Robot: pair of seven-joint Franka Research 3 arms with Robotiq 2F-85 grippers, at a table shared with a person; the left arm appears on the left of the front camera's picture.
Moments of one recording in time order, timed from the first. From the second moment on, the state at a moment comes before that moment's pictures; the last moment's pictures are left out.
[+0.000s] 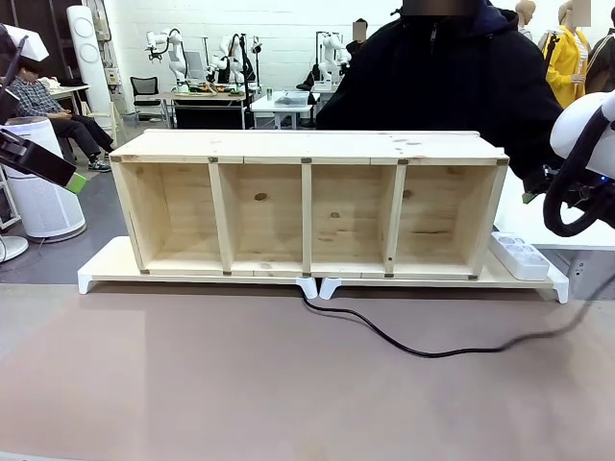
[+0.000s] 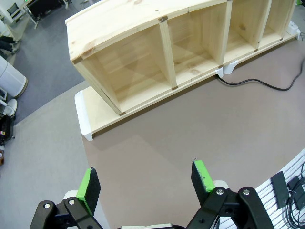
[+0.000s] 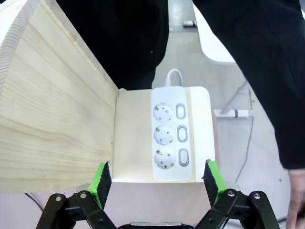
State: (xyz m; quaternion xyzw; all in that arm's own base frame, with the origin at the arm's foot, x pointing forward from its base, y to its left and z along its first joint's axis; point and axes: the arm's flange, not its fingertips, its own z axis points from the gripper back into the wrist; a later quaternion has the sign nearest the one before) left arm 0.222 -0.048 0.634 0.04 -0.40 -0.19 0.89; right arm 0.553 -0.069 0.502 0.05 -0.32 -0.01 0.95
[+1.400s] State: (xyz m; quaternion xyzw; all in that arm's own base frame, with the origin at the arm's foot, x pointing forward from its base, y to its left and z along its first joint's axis) left arm 0.222 -0.048 0.634 0.04 -0.40 -0.19 0.89; right arm 0.553 -0.069 0.502 0.05 -0.32 -0.01 0.95
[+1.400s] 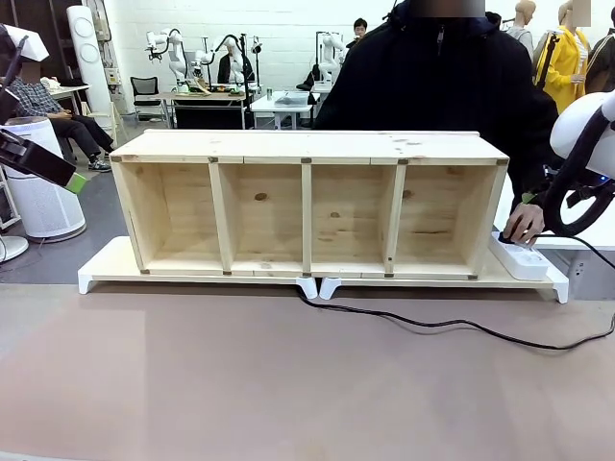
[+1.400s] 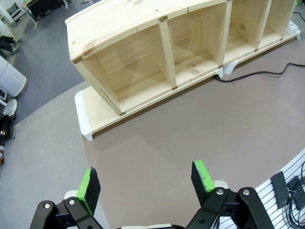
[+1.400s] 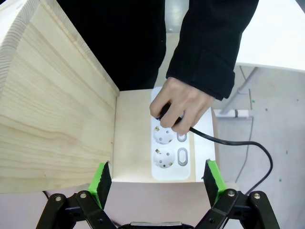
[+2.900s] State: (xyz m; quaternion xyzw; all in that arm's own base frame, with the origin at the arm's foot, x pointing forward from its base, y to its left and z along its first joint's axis) left arm 0.222 -0.048 0.634 0.04 -0.40 -0.19 0.89; right arm 0.553 -0.069 0.502 0.05 -0.32 -0.01 0.95
